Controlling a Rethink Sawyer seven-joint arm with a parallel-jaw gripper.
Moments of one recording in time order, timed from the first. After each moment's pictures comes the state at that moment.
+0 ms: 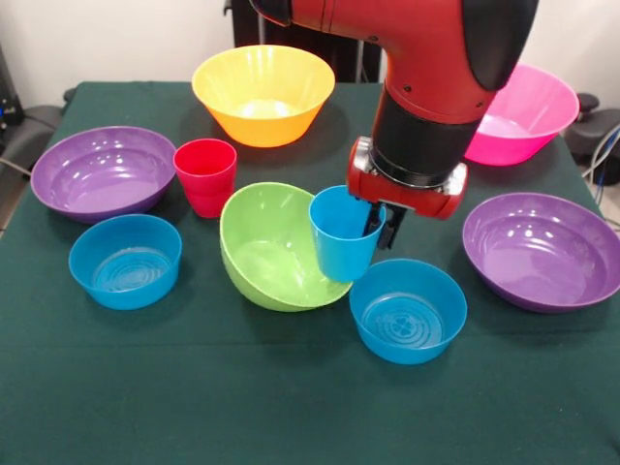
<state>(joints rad) 0.01 -0.26 -0.25 1.08 0.14 0.85 1.84</state>
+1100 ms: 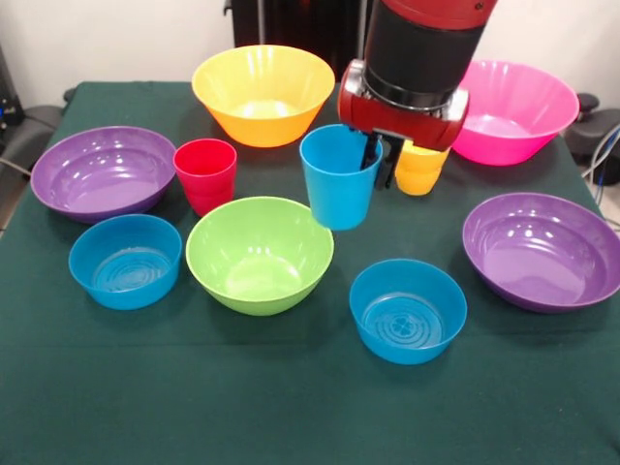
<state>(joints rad) 0.00 -0.40 -0.25 1.16 0.14 0.93 1.84</state>
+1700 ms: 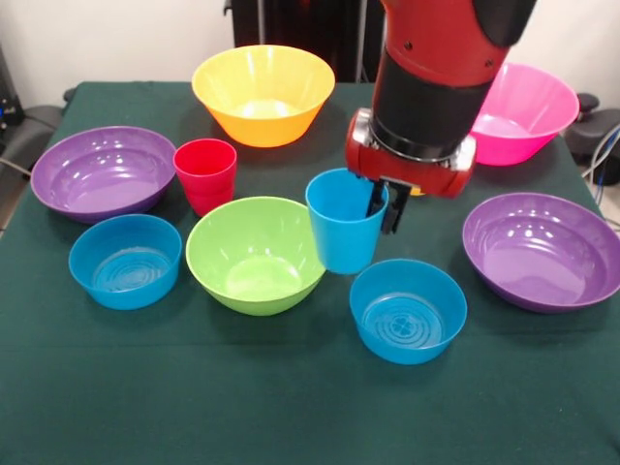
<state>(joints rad) 0.00 -0.30 -0.25 1.03 0.15 0.93 1.84</state>
